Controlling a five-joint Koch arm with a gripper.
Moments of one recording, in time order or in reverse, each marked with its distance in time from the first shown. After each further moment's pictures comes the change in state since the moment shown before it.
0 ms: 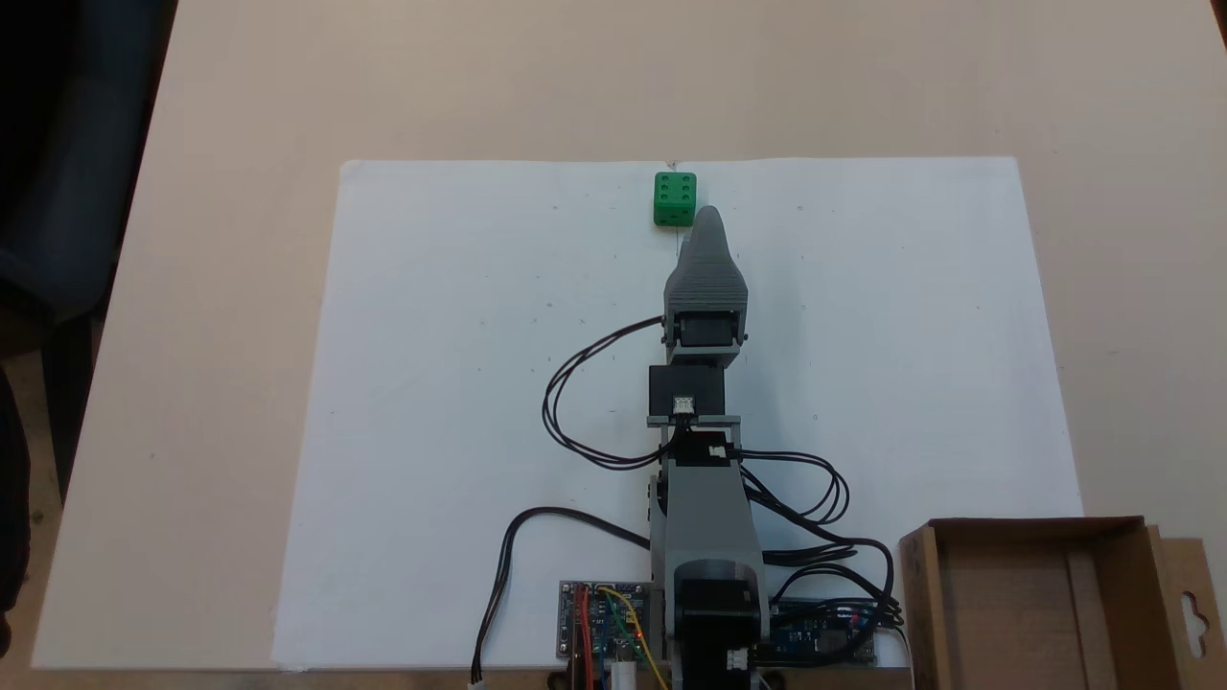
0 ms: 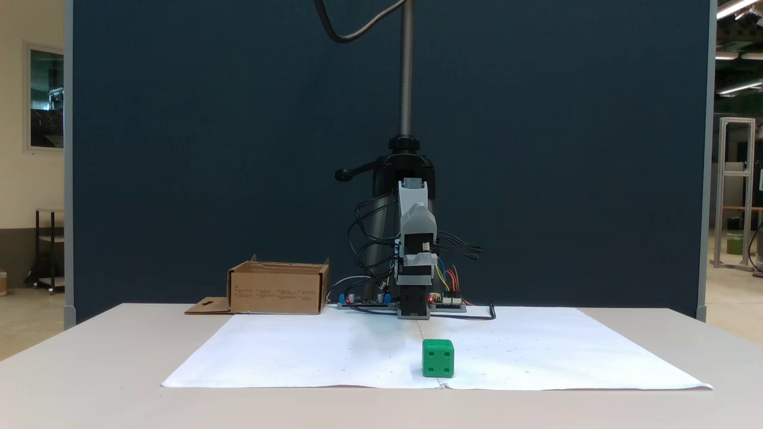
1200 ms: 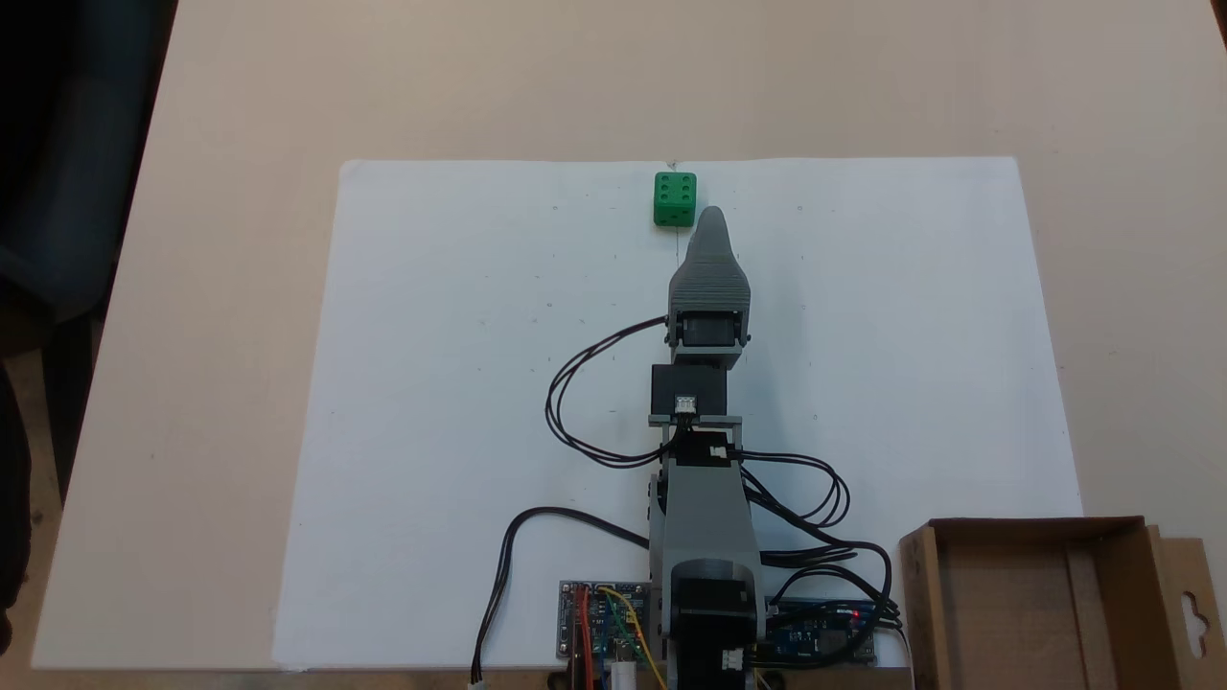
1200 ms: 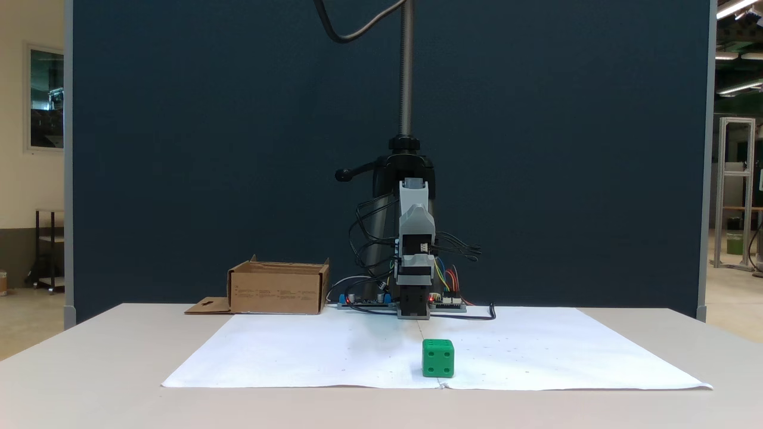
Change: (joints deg) arm 1.3 0.0 0.0 0.8 -1.7
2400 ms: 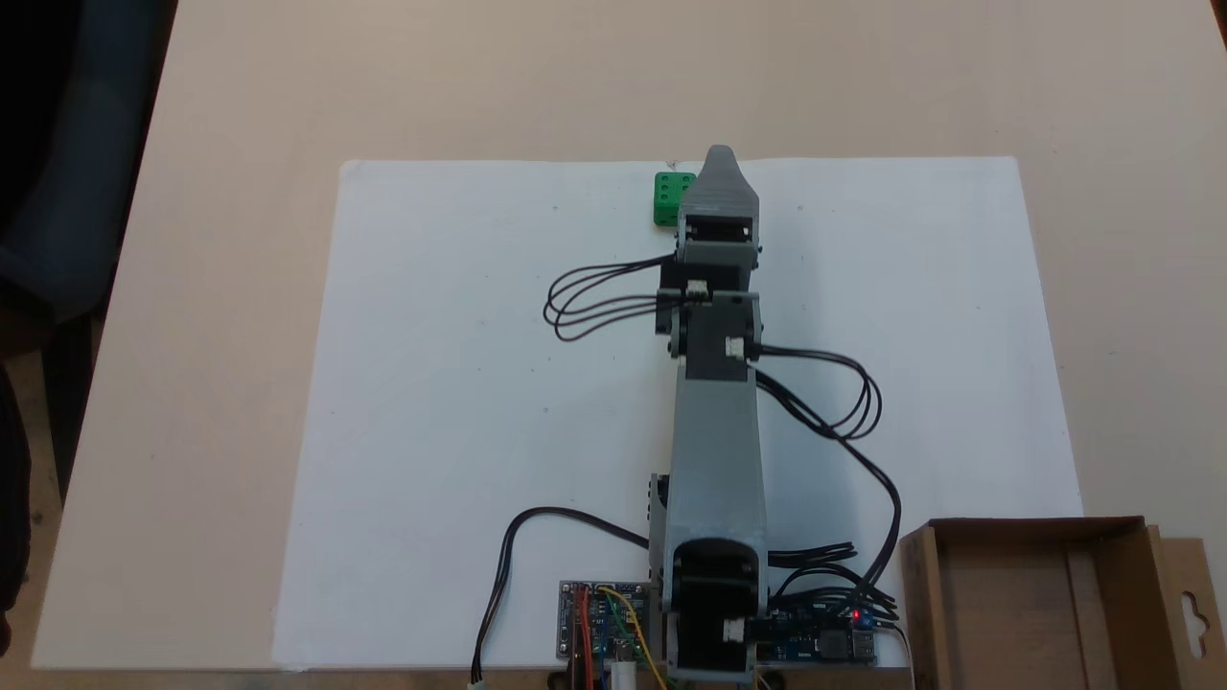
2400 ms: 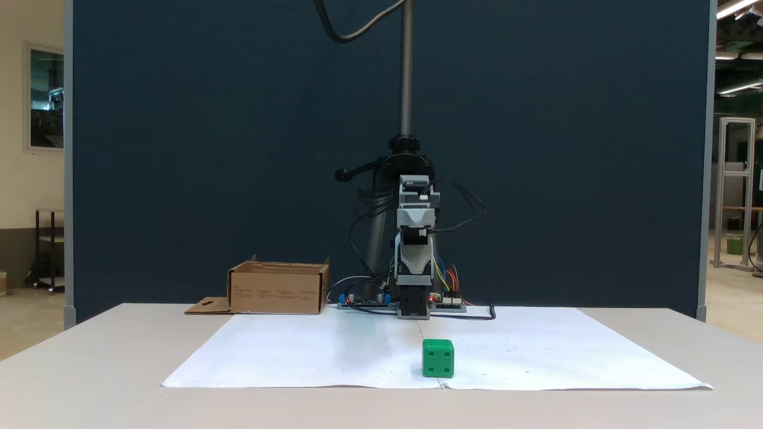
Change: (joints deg) arm 0.9 -7.6 -48.8 83.8 -1.6
